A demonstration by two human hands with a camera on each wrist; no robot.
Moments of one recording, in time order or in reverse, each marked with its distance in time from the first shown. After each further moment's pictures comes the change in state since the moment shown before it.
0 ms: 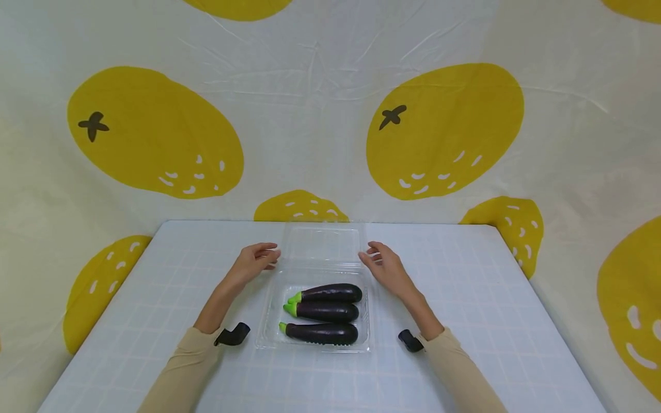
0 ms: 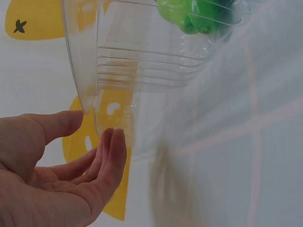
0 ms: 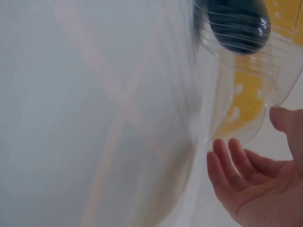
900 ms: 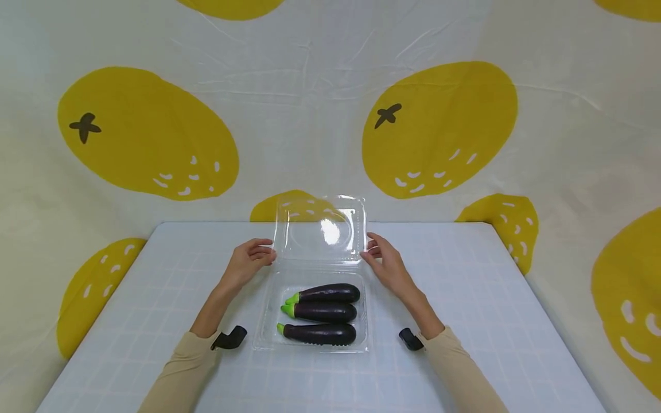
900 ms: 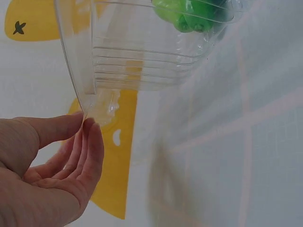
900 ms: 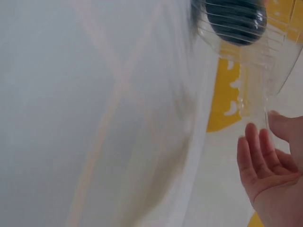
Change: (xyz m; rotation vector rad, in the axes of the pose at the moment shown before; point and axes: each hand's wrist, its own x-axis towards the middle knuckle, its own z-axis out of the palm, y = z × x) left_hand 0.000 -0.002 0.001 -0.116 0.066 0.051; right_hand 0.002 0.002 -0.006 0.069 0.109 -0.186
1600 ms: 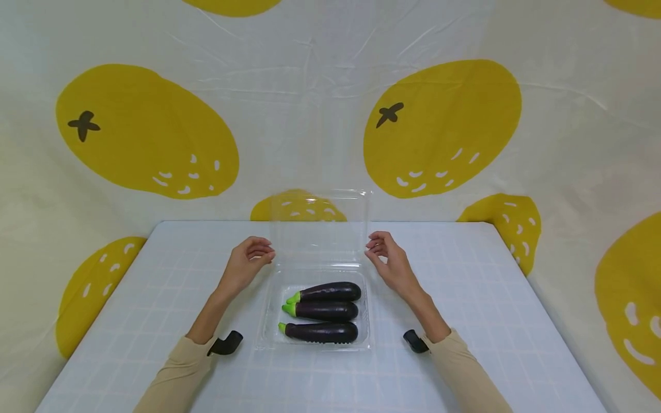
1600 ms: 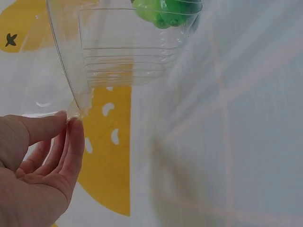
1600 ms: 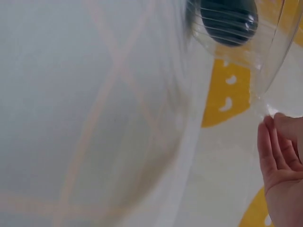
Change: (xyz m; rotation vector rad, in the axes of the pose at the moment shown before) left_hand -0.007 0.002 0.001 -0.019 0.027 0.163; right_hand -0.003 -0.044 -0.016 0.075 0.038 -0.083
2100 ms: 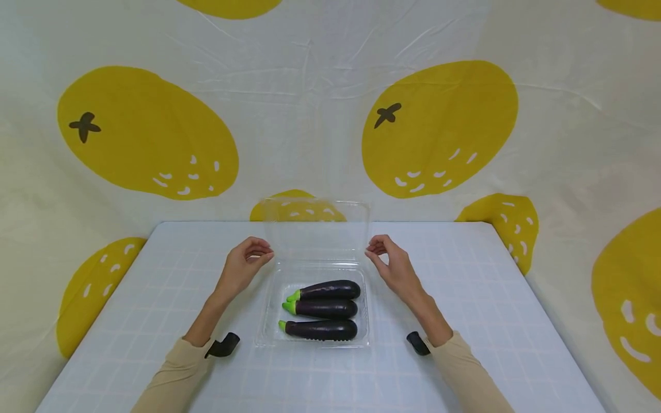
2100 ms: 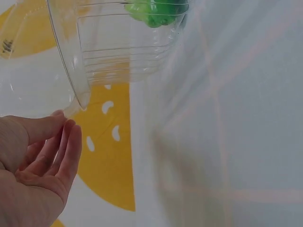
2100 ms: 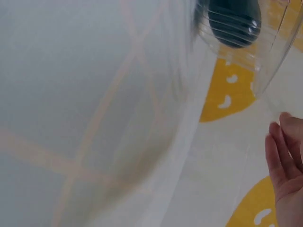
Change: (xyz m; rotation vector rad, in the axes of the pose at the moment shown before) left_hand -0.006 0.005 -0.001 0.114 0.035 0.086; right_hand -0.008 0.032 -0.002 -0.129 0.067 -0.125
